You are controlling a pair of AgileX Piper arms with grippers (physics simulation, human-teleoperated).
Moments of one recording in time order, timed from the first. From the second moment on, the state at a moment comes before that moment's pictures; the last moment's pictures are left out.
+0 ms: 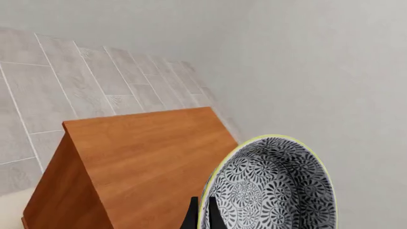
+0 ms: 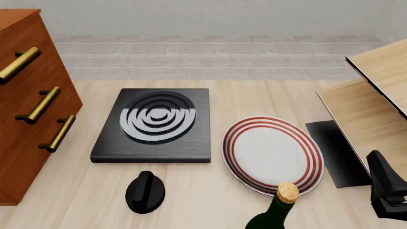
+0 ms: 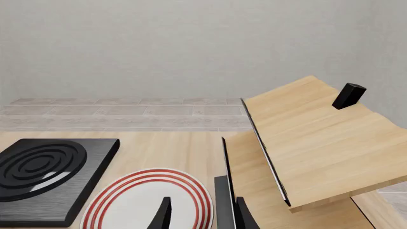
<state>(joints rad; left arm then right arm) 0.70 0.93 -1.02 0.27 -0.68 0.00 0.00 -0.01 0.00 0.00</state>
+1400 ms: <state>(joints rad) 0.78 1.12 -1.08 0.25 -0.51 0.00 0.00 -0.01 0.00 0.00</state>
